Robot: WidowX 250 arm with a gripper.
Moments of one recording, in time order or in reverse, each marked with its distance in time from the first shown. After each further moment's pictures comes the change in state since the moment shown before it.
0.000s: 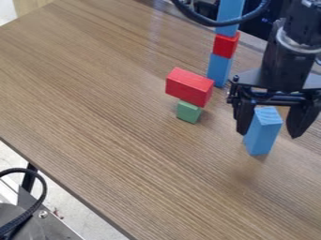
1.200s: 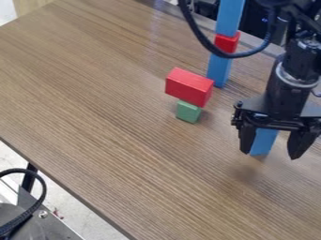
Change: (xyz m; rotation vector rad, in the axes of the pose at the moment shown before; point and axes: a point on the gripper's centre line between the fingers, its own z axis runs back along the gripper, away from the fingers) arm 0.006 -0.014 -0.043 -0.021 0.007 -0.091
